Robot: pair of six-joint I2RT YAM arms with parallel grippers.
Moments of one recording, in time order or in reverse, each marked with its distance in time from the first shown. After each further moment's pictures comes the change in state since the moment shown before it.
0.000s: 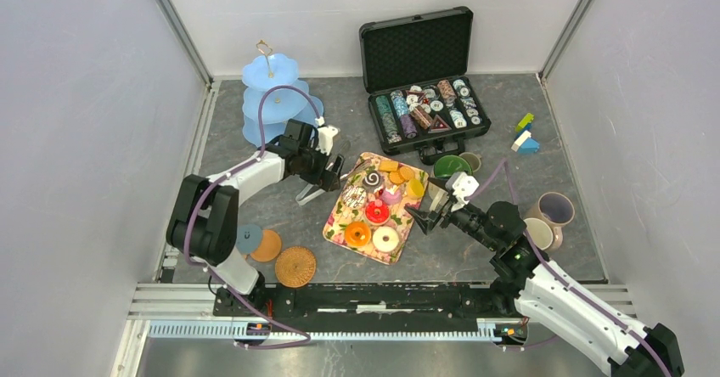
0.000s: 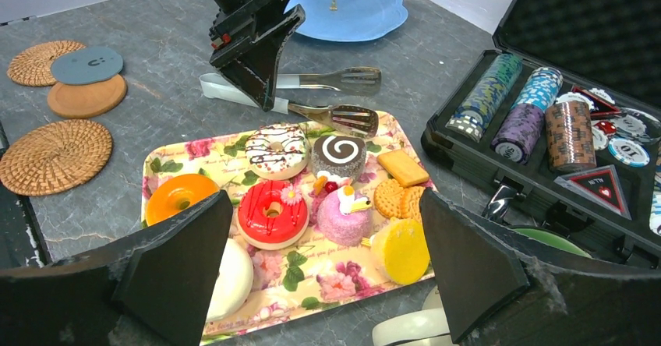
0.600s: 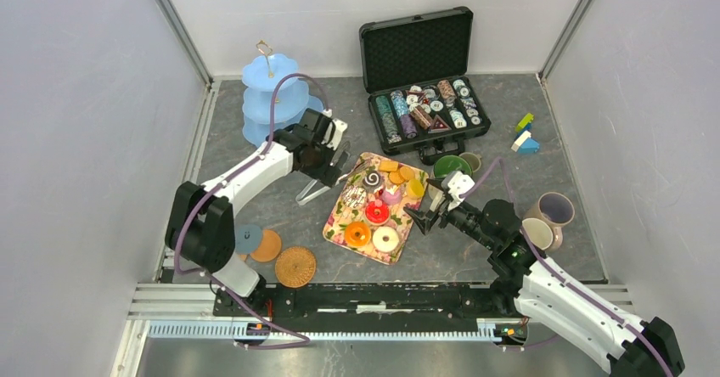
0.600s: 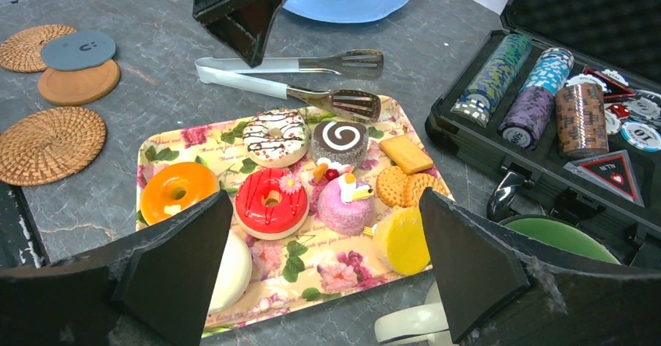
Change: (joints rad) left arm -0.167 -0.045 0.221 -0.327 -0.378 -0.059; right arm 0.000 0.045 0.000 0.003 0.011 0.000
